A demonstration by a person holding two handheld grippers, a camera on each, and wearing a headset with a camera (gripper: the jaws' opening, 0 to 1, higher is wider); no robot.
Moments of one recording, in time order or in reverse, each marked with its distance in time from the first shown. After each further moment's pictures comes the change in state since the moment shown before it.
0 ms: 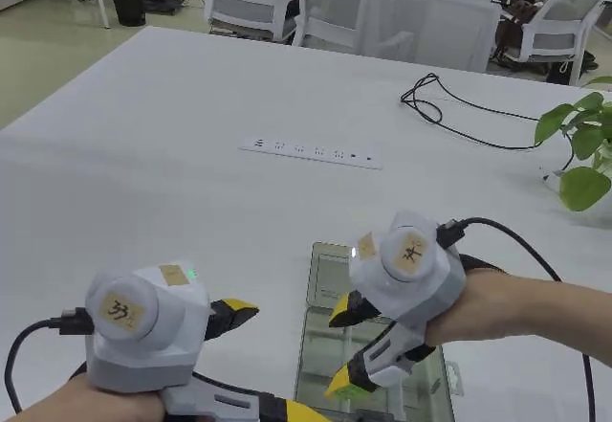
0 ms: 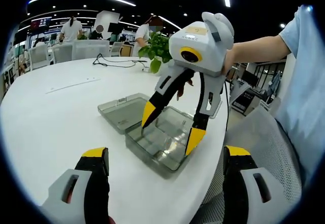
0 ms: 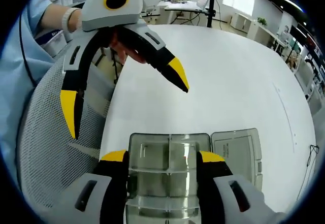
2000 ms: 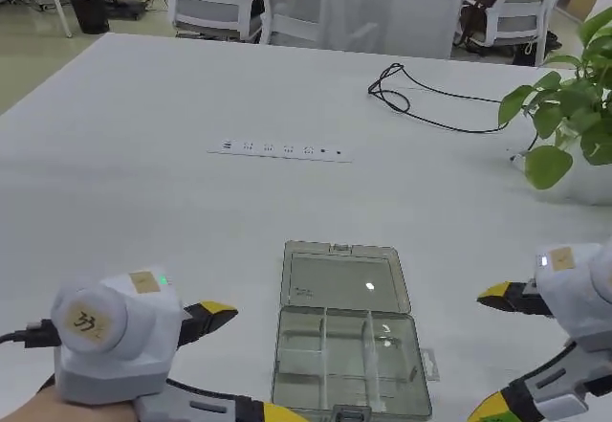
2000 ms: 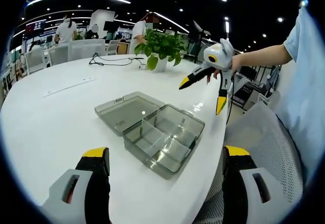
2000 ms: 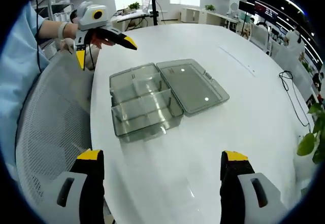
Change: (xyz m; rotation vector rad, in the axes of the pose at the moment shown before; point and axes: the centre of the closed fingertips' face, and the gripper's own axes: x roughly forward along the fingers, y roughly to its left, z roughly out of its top) left arm 0.006 -0.002 0.002 0.036 0.038 -0.010; right arm -0.101 -0.006 -0.155 0.319 -0.056 -0.234
